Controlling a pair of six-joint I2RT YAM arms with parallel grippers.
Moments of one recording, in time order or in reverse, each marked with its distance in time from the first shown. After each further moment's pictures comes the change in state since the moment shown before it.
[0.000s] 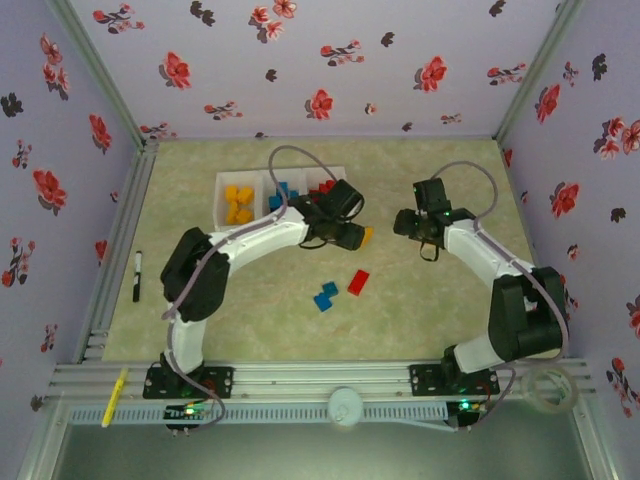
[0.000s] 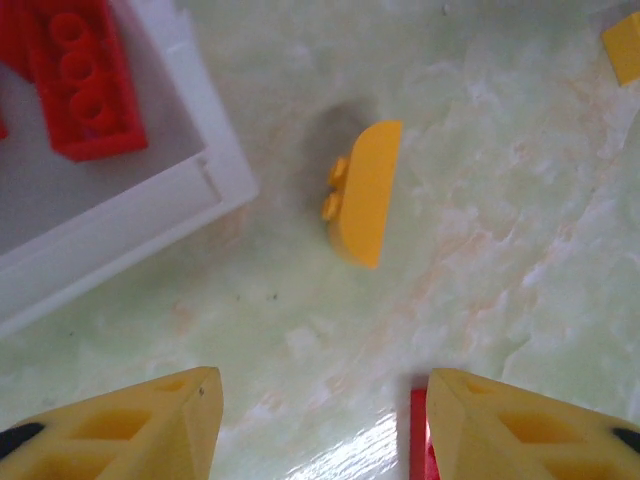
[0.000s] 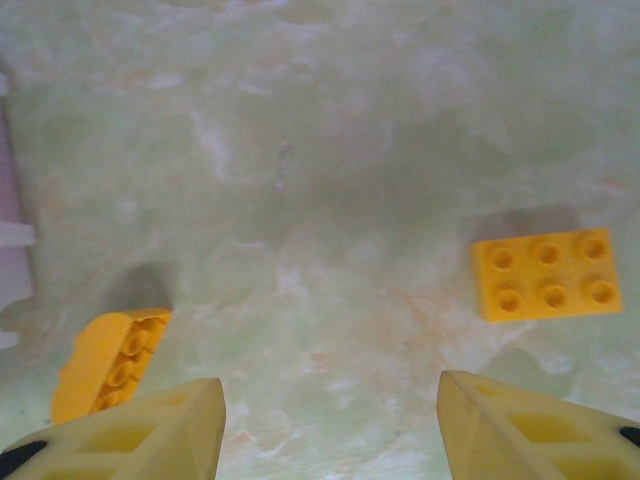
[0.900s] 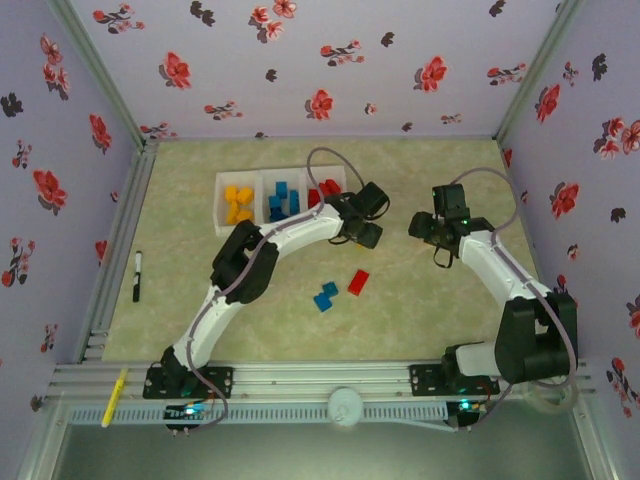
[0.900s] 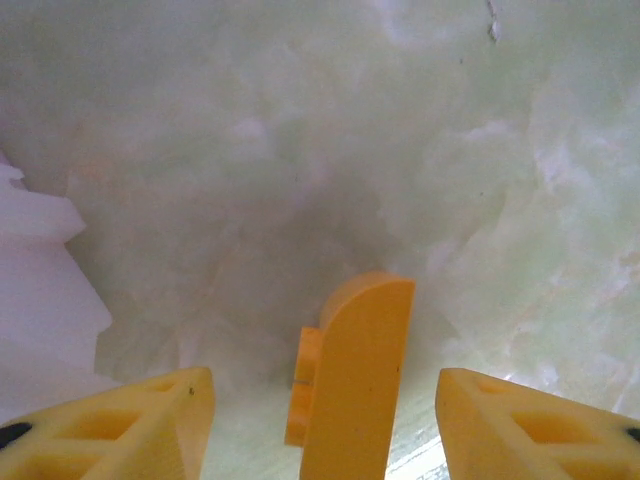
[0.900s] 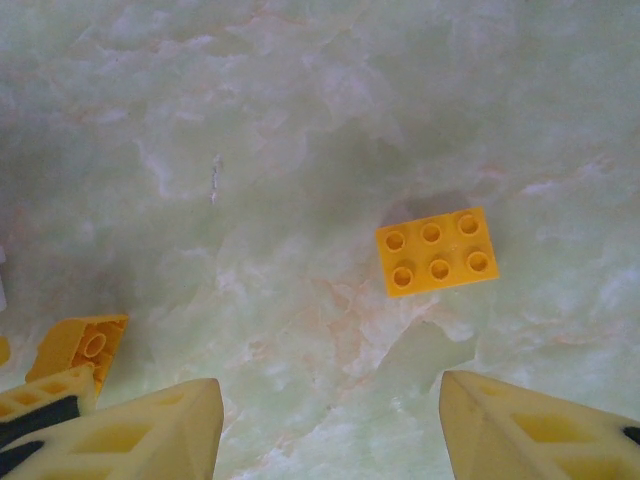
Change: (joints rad) left arm -0.018 0.360 0.348 -0.052 -0.079 0.060; right arm -0.077 -0.121 -0.055 -0.034 -0.001 0.001
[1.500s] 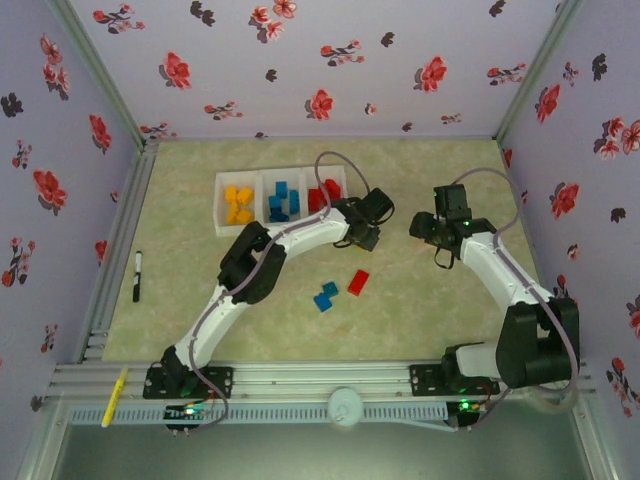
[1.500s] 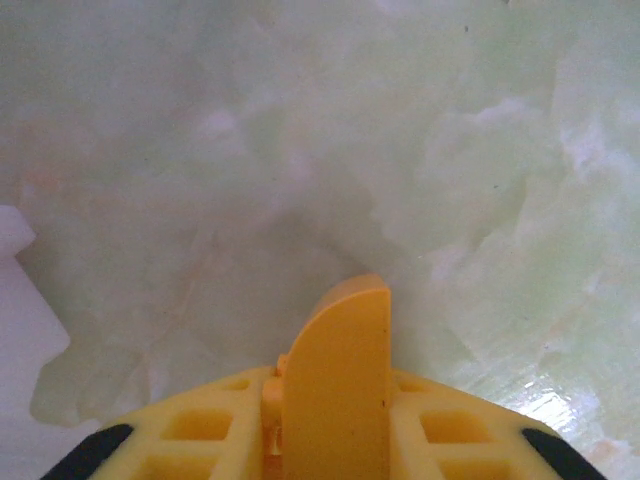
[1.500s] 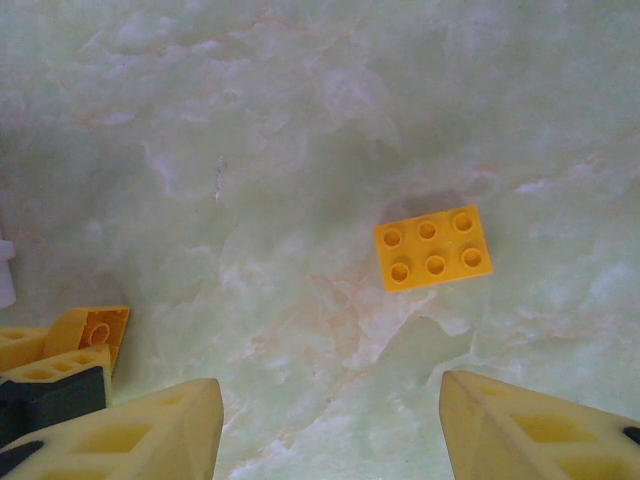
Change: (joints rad) left arm -0.021 0.051 0.034 -0.011 -0.049 0.032; right arm 0.000 -0.026 0.000 -0.015 0.000 0.000
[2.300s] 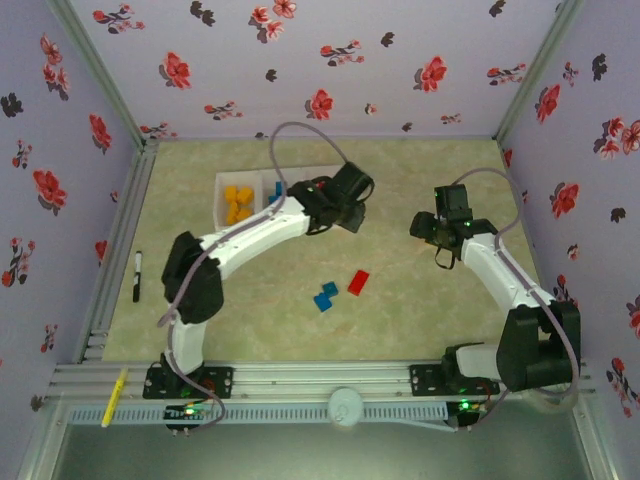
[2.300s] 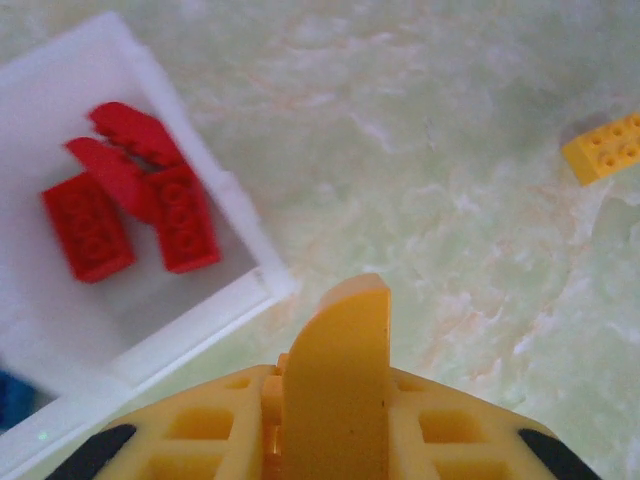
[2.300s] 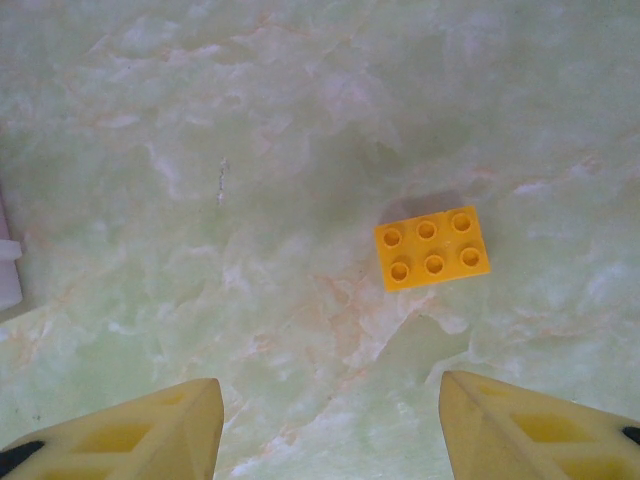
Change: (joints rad) left arm 0.028 -0.465 -0.223 -0.036 -0.037 0.011; right arm 0.000 -0.012 0.000 -0.005 0.000 0.000
